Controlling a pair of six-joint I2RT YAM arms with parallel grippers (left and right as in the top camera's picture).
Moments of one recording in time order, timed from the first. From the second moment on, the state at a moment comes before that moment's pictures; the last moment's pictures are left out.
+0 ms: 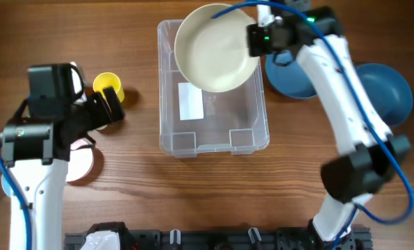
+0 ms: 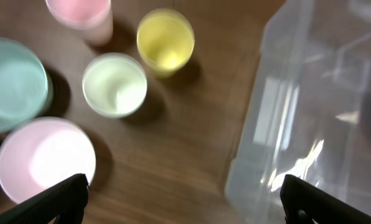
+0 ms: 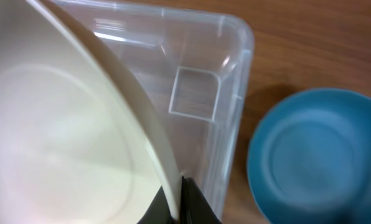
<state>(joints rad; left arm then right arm) 0.05 1.19 1.33 -1.14 0.01 -0.32 0.33 1.99 1.98 -1.02 -0.03 0.09</state>
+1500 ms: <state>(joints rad) 0.05 1.28 1.36 -1.16 0.00 -0.33 -0.18 2.36 1.95 -1.06 0.05 0.23</state>
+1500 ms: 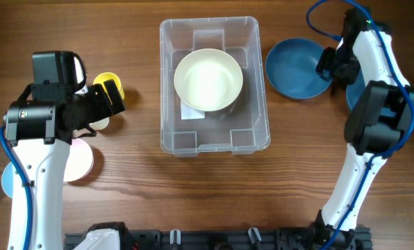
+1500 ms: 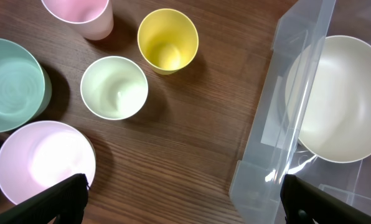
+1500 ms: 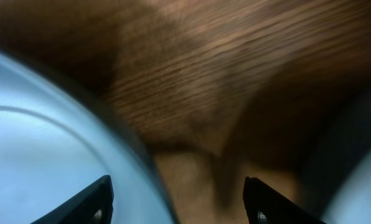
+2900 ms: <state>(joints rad) 0.05 1.28 1.36 -1.16 0.00 -0.33 0.37 2.25 2.13 -1.17 0.00 0.27</state>
